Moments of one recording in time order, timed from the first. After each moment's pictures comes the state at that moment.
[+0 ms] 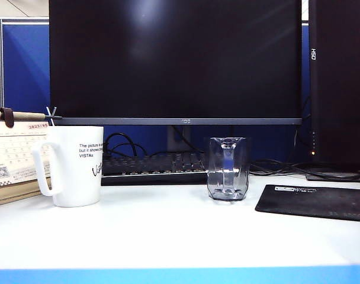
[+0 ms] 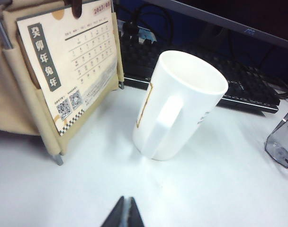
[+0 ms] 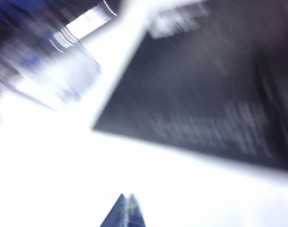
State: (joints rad) left arm -0.52 0.04 0.02 -0.17 -0.33 -0.38; right arm 0.10 0.45 0.01 0.00 -0.25 0.52
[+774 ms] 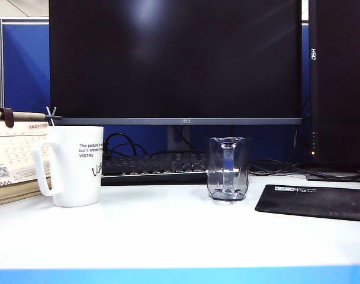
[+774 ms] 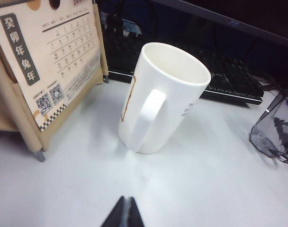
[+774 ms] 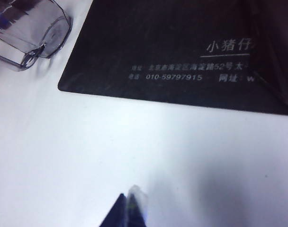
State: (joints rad) left arm -0.52 0.04 0.02 -0.17 -0.27 -0.38; right arm 0.10 0.45 0.01 -0.11 -0.28 0.54
